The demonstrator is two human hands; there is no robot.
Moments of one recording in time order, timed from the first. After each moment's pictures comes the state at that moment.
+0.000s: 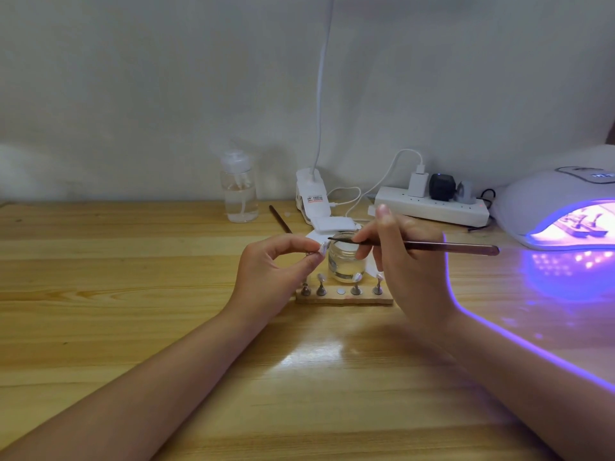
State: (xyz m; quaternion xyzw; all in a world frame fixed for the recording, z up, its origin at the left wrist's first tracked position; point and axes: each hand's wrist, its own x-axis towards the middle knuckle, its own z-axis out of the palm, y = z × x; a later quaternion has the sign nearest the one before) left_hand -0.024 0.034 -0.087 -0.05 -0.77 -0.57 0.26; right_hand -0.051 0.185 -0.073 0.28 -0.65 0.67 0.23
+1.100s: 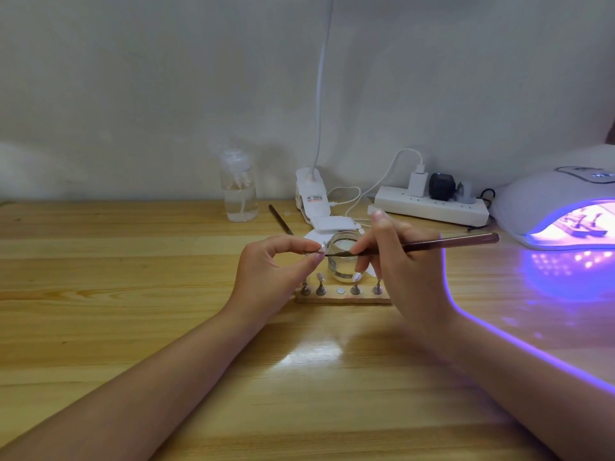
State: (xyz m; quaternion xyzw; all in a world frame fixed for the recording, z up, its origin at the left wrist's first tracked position) left_hand -0.027 0.034 -0.090 -0.05 -0.78 -0.56 0.28; right_hand -0.049 0.184 -0.073 0.29 -0.64 0.69 0.20
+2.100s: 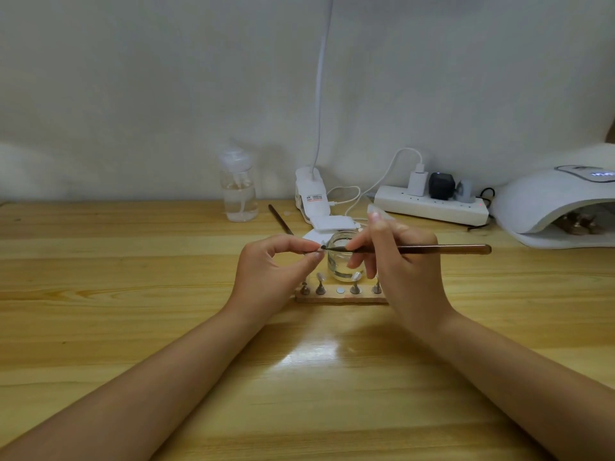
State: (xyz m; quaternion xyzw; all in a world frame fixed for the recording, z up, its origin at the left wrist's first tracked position) left_hand -0.027 0.032 -0.090 -0.06 -0.78 -0.55 0.29; right_hand -0.045 0.182 -0.072 0.27 -0.66 0.66 0.20
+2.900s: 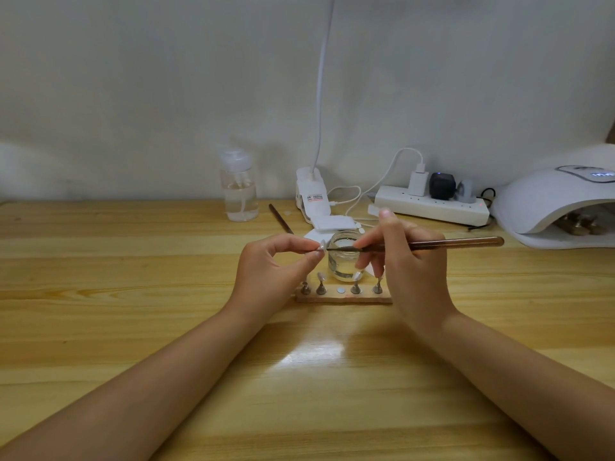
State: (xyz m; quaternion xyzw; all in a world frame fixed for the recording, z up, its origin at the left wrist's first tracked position) left_hand -0.026 0.032 -0.089 -0.07 -0.79 -0.54 0.28; right_hand -0.043 0.183 -0.071 0.24 -0.65 0.69 0.20
